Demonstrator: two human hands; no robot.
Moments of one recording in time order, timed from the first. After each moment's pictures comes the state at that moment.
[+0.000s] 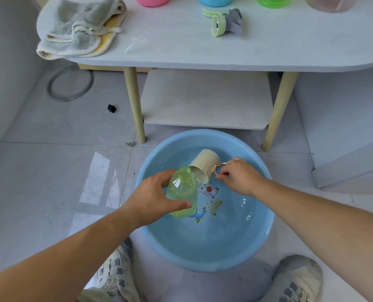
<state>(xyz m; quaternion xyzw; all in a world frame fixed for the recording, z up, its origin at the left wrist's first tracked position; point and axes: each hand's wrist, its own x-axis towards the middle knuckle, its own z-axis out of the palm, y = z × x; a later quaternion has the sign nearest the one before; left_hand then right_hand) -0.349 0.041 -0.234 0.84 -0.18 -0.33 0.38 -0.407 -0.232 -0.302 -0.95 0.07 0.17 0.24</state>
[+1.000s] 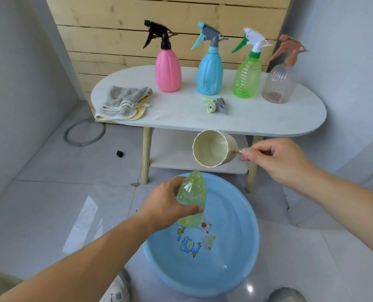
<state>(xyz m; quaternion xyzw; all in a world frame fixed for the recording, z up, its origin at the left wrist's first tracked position) -0.356 0.028 -0.133 0.84 -0.24 -0.24 0.43 -0.451 -0.228 -0.033 -0.91 0.14 -0.10 0.39</state>
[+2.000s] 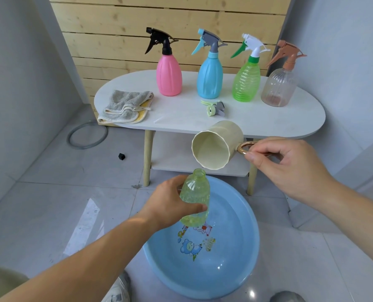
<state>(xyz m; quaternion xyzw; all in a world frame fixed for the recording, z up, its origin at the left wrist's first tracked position) -0.360 0.022 -0.117 0.83 -0.24 -0.24 0.44 -0.478 -0.206 -0.005 -0.91 0.08 -0.21 0.35</state>
